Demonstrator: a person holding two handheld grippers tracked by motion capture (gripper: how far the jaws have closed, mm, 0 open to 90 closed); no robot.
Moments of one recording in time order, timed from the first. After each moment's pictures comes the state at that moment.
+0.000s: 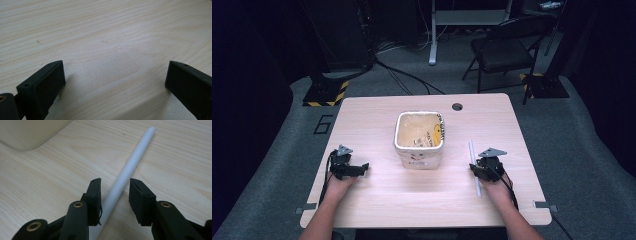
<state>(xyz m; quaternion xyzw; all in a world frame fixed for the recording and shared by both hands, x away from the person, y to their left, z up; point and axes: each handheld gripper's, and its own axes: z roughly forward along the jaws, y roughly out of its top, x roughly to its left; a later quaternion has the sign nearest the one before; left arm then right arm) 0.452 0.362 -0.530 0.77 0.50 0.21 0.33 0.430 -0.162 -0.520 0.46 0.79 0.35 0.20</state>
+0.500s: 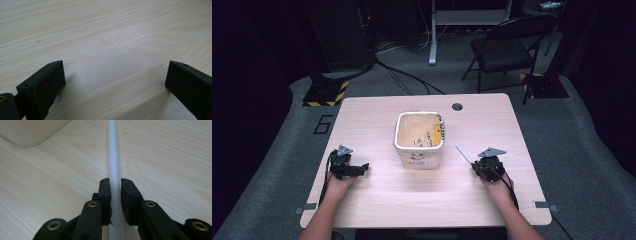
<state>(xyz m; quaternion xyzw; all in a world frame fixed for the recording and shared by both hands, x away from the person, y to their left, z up) 0.452 0.363 -0.530 0.77 0.50 0.21 0.33 0.430 -0.161 -0.516 0.45 0.80 0.34 0.20</state>
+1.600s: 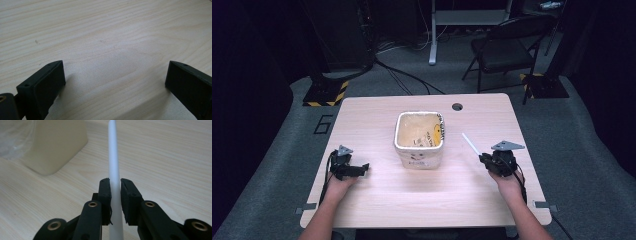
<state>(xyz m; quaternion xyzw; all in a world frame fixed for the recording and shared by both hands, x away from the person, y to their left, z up) 0.451 0.361 -0.530 0.77 0.50 0.21 0.33 0.419 -0.186 -0.467 0.46 0.77 0.40 0.20</state>
